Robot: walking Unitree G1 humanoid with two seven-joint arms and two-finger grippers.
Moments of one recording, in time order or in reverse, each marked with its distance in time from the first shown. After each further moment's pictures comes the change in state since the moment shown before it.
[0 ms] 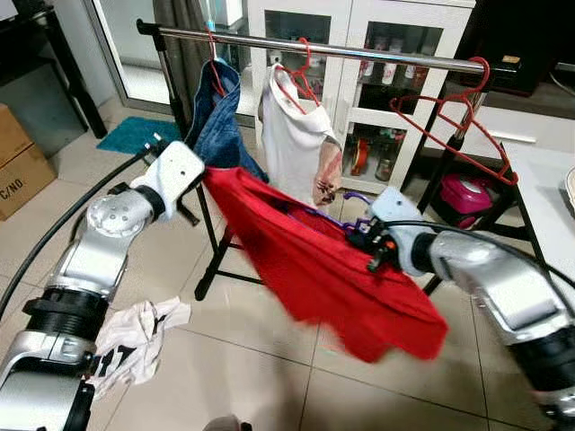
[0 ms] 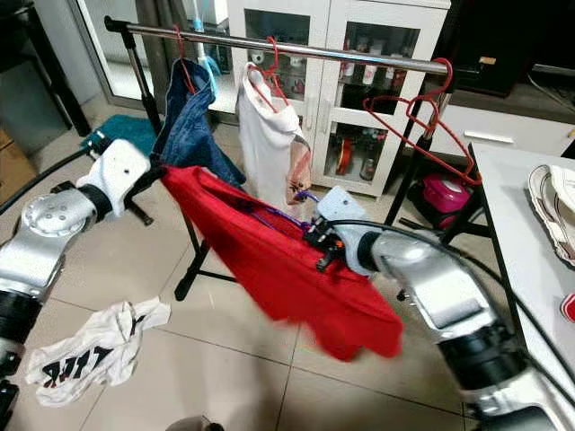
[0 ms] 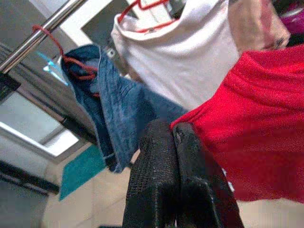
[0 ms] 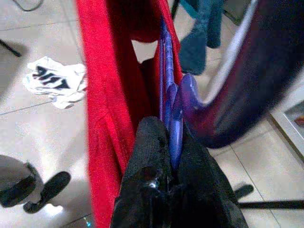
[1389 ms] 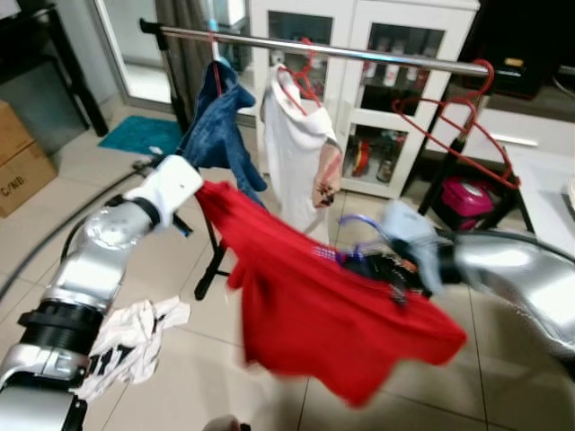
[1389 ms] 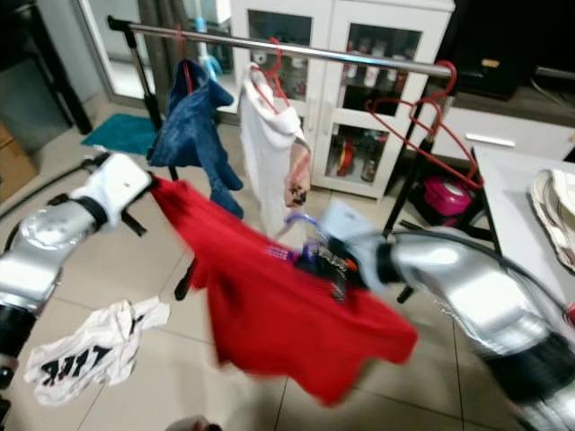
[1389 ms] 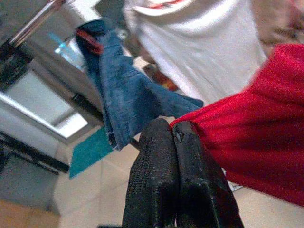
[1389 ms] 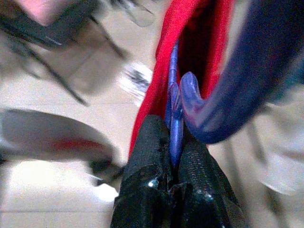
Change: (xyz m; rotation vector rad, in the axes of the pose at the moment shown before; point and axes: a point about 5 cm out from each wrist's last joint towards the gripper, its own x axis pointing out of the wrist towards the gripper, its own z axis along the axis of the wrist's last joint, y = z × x) left arm -0.010 0.001 -0.015 -0.047 0.045 0.058; right arm -0.042 0.024 0.003 -0.039 -0.089 0.428
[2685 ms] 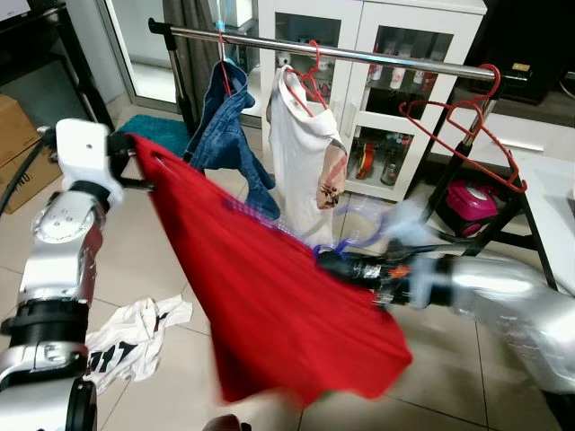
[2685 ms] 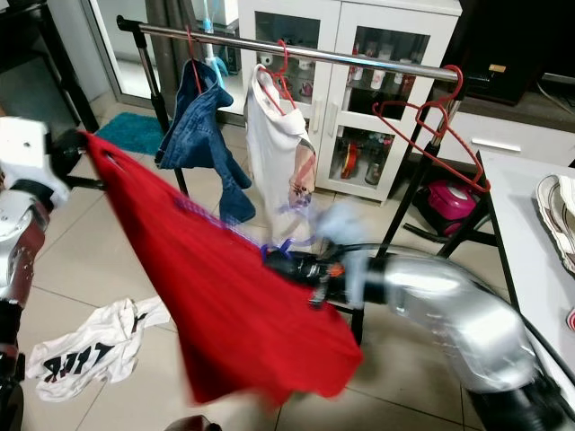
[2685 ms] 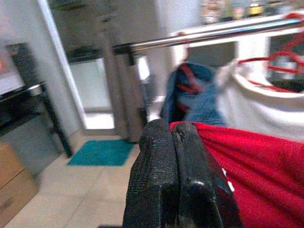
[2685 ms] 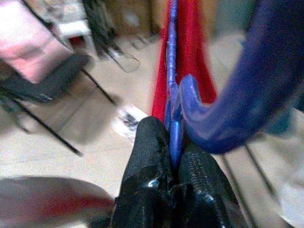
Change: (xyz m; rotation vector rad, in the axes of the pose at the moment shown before) left arm -0.013 0.042 0.005 -0.412 -0.202 0.292; right arm 0.031 0.006 0.005 0.087 -0.145 -0.180
